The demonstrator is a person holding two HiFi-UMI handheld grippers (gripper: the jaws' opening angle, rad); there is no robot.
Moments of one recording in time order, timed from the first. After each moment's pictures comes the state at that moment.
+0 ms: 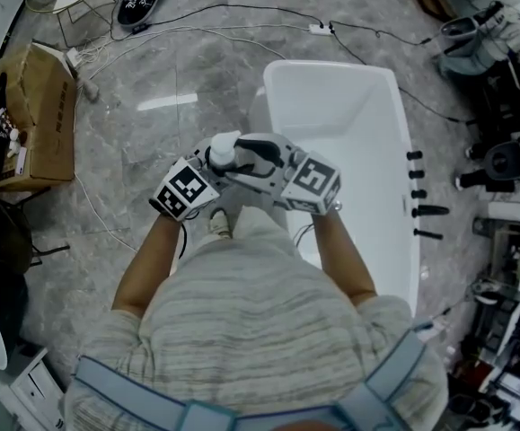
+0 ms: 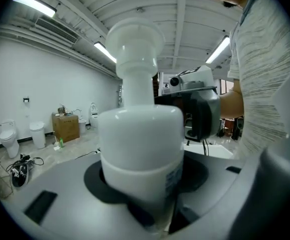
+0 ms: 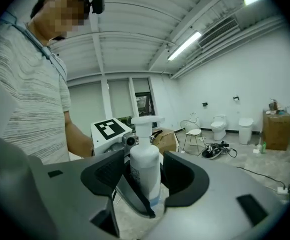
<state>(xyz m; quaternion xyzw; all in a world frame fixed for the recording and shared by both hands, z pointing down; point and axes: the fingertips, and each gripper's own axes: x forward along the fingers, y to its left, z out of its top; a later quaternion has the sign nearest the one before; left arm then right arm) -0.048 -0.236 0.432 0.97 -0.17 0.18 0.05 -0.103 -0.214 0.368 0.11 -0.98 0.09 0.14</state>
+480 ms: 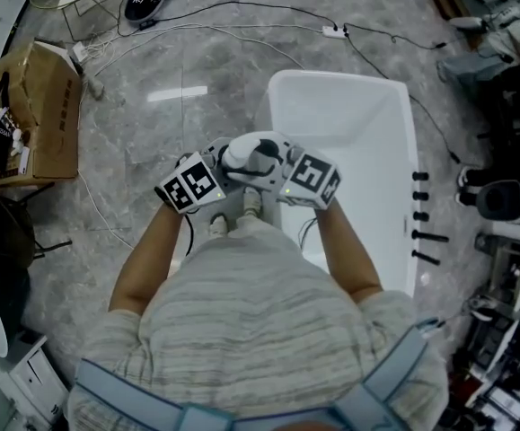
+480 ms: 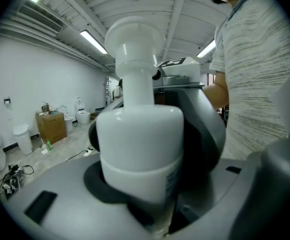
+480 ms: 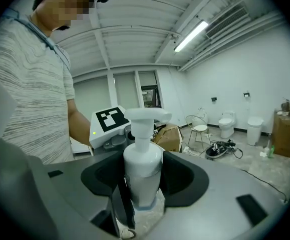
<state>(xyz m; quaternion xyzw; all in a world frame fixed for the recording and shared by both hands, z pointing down) 0.000 -0.297 0.448 0.97 -0.09 0.22 0.04 -0.079 -0.290 0.389 0.05 -0.98 0.09 0.17</state>
